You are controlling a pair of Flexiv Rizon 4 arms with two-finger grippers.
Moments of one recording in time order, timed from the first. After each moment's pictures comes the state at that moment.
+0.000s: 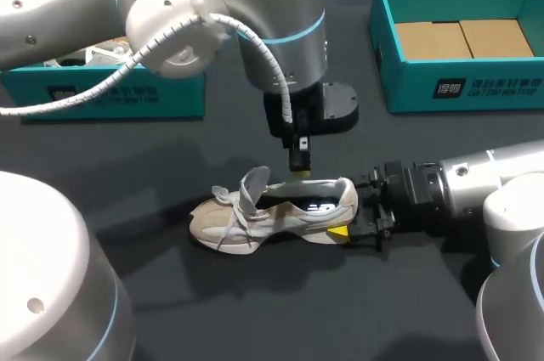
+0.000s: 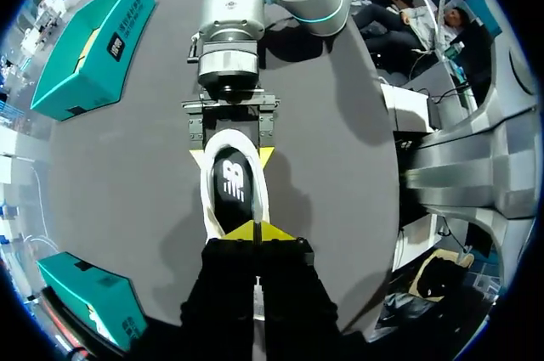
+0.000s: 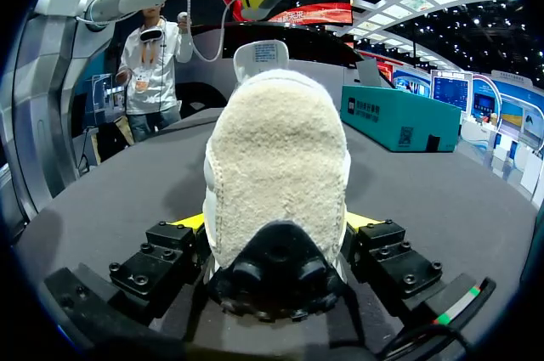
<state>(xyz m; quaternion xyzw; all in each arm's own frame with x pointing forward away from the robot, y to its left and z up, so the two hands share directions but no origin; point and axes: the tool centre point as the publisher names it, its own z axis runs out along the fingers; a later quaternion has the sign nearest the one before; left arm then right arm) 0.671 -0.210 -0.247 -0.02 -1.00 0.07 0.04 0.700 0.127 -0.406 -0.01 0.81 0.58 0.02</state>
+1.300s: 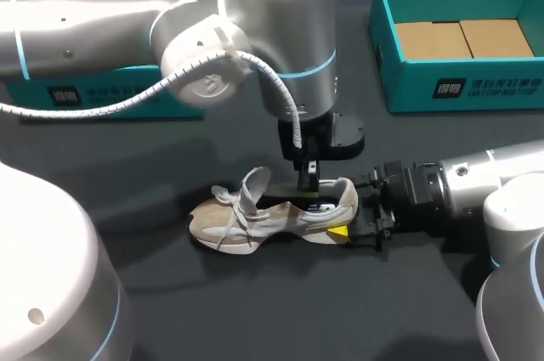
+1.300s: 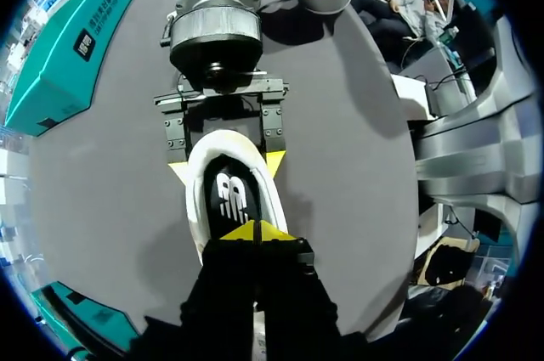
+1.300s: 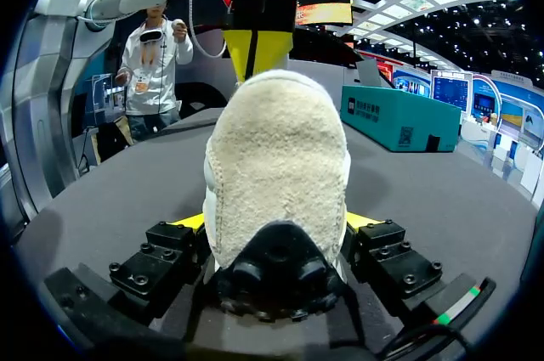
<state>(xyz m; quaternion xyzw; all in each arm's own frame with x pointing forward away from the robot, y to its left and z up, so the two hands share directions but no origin) 0.680 -0.228 -0.318 -0.06 -0.99 0.07 0.06 0.700 0.127 -0.406 -0.01 0.81 0.58 0.02</state>
